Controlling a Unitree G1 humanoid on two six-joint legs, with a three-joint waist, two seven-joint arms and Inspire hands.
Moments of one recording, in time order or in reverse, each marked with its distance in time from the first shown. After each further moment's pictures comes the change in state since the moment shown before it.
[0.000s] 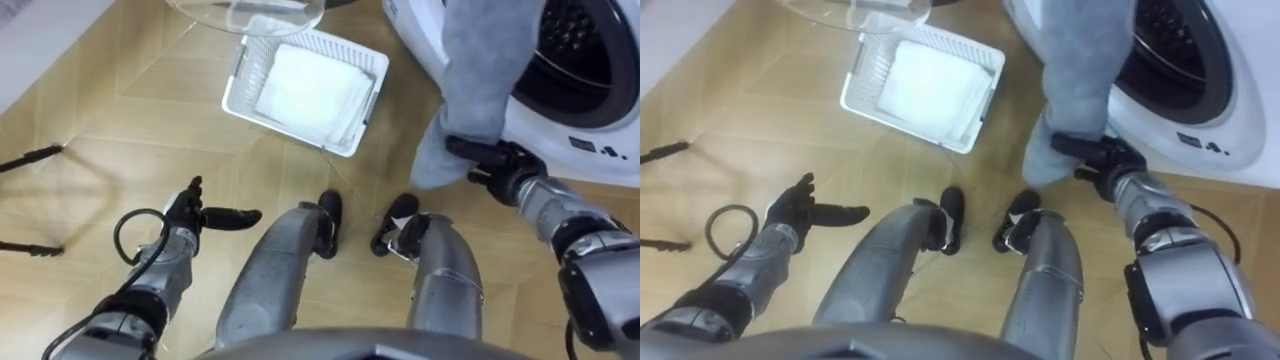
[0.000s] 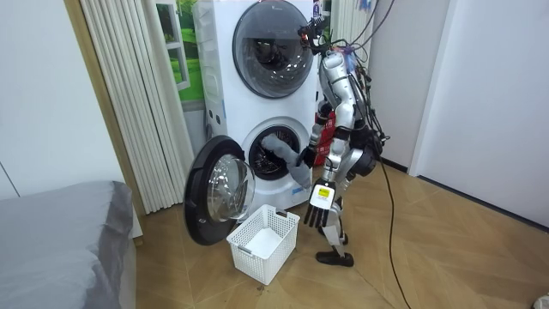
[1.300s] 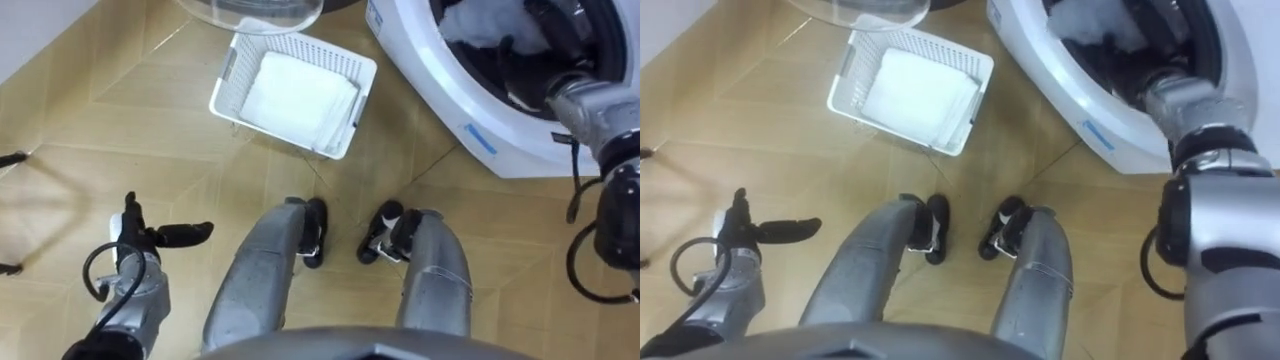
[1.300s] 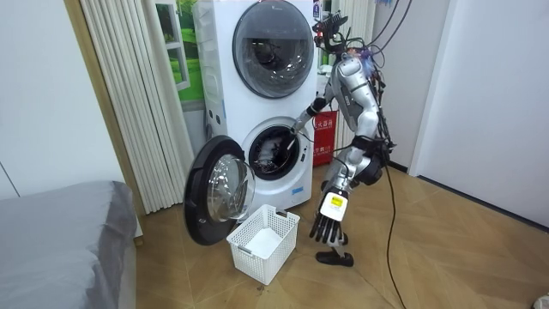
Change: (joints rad) left arm 0.180 0.031 0.083 -0.213 0.091 0.016 0.274; right arm -0.321 -0.081 -0.404 -0.026 0.614 0.188 -0.247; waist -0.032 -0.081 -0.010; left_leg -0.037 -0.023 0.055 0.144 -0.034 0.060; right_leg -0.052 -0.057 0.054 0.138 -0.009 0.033
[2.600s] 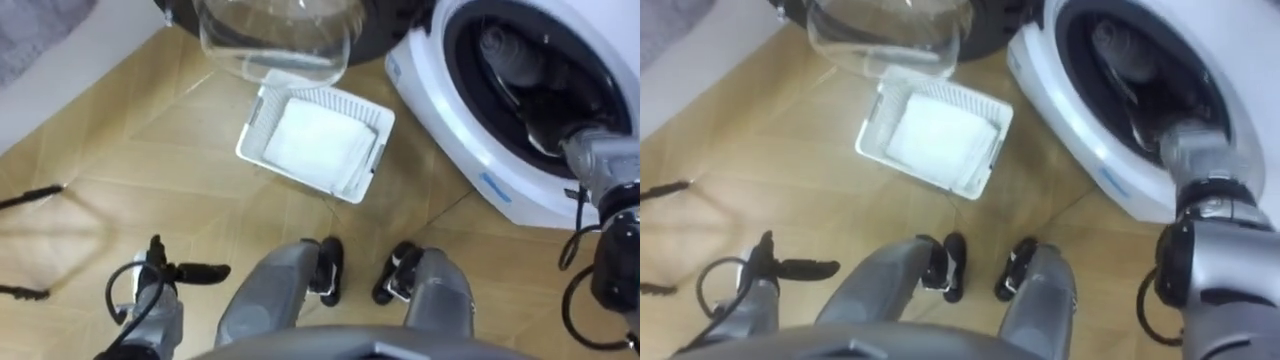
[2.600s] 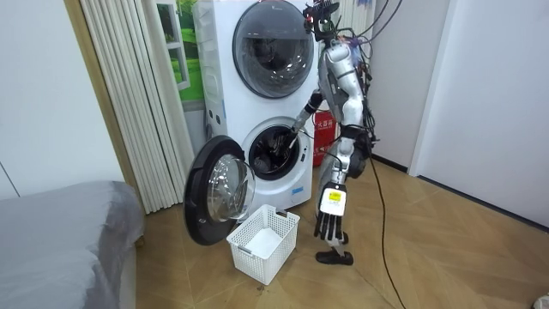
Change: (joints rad) left arm -0.002 -0.057 0.067 0.255 0.107 0.009 -0.116; right arm 0.334 0.030 -0.027 -0.076 0.007 -0.114 0.077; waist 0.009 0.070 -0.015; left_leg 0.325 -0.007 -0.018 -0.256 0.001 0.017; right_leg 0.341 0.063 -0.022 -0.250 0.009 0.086
